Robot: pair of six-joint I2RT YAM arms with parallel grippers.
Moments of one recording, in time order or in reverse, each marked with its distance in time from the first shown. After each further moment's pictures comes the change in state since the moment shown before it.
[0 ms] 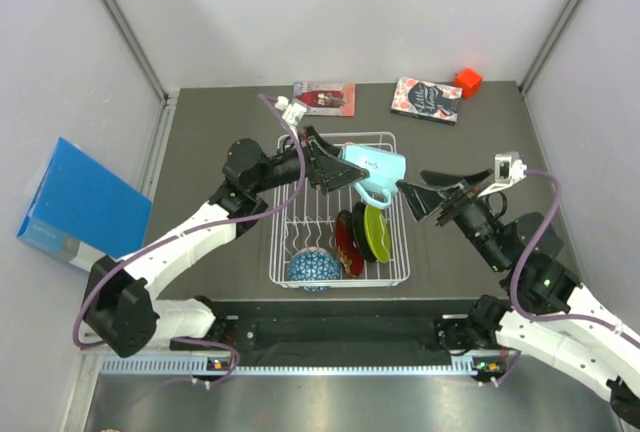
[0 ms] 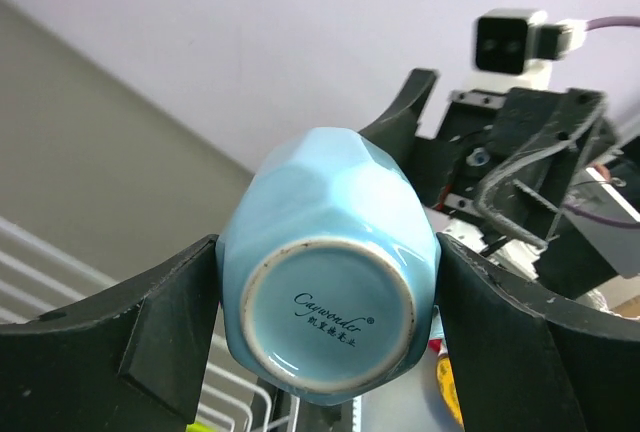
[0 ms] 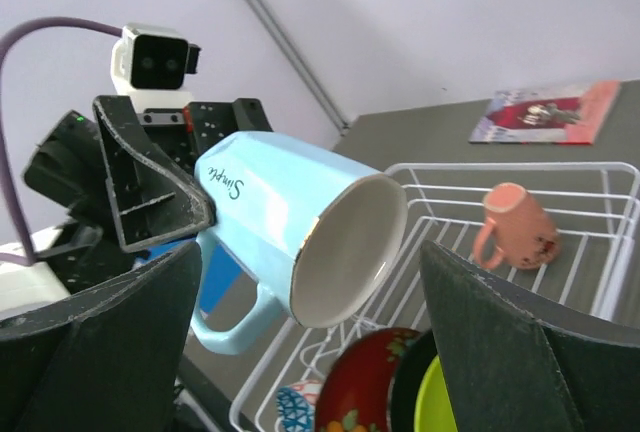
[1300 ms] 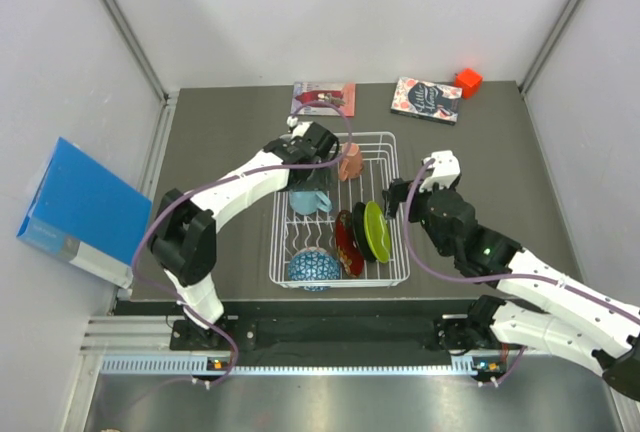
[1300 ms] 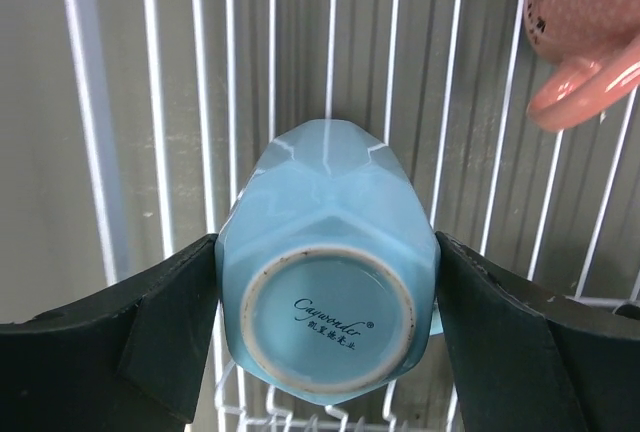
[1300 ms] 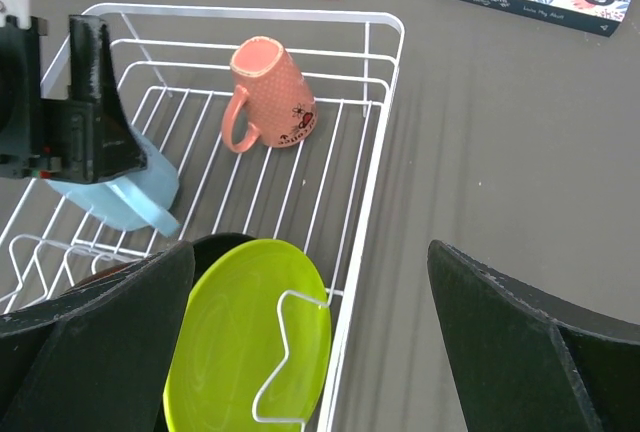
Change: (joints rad) left arm -0.040 0.509 0.500 -1.311 -1.065 0.191; right arm 0.015 0.334 -0.035 -0.132 0.312 -0.204
